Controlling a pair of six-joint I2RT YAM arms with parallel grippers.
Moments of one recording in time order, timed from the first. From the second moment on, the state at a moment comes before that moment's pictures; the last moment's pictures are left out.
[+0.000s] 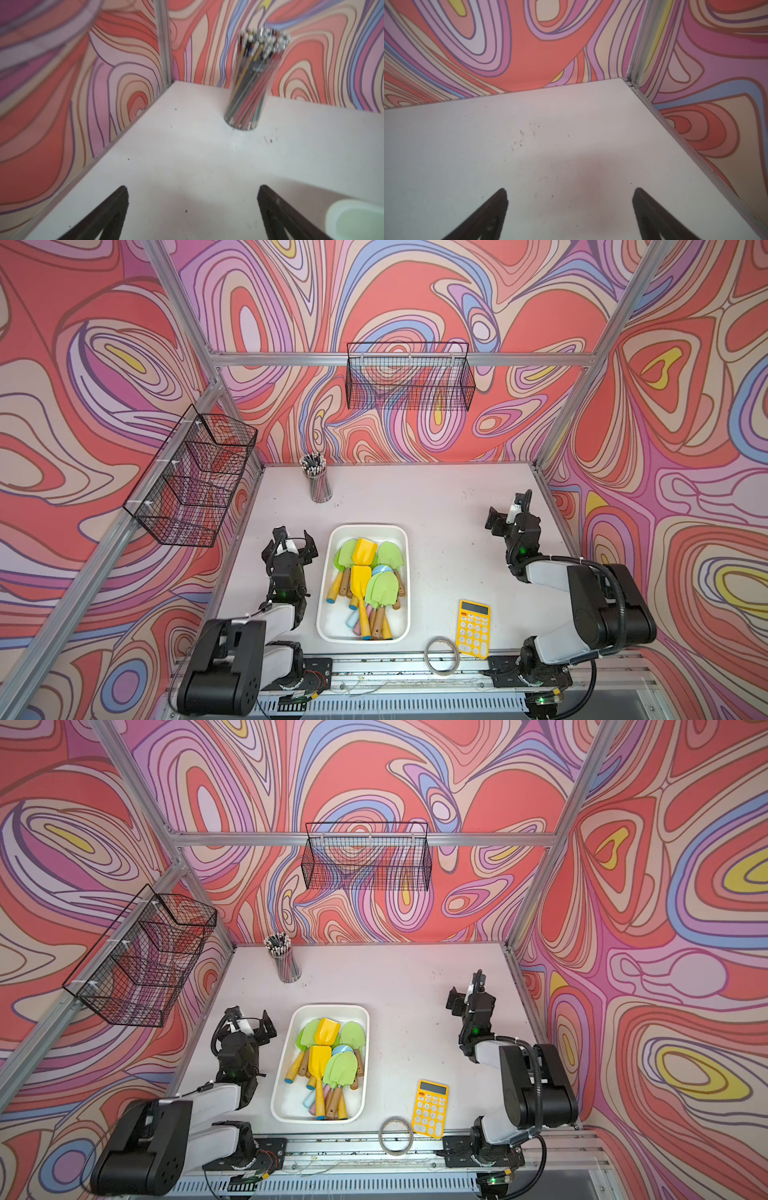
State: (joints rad) left arm -0.08 1.12 0.16 0.85 -0.43 -0.12; right arm 0.03 1.51 0.60 0.59 0.25 0.13
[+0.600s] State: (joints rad) left arm -0.53 0.76 0.66 -0.25 -0.52 -0.50; right arm 0.21 1.30 0.99 -0.47 0.34 0.46
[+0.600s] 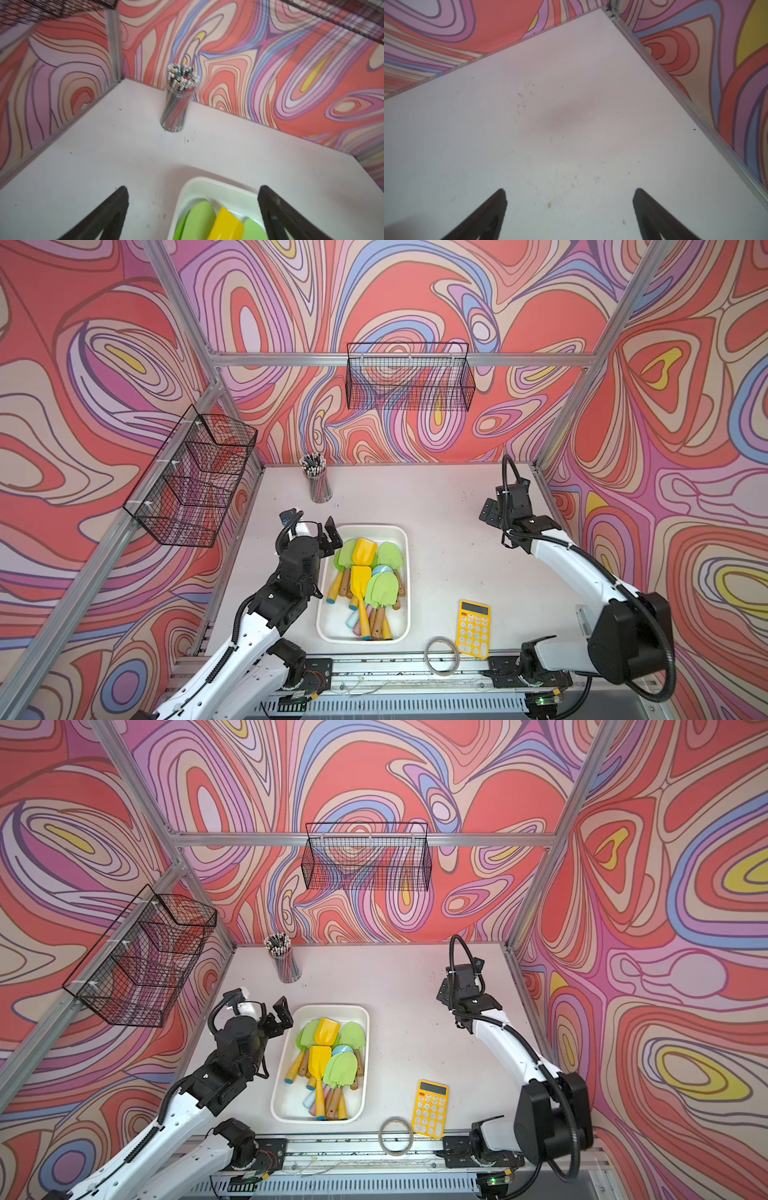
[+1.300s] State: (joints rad) left arm -1.05 1.08 0.85 -0.84 -0.41 -0.80; right arm 0.36 1.06 0.84 -0.61 0.02 0.42
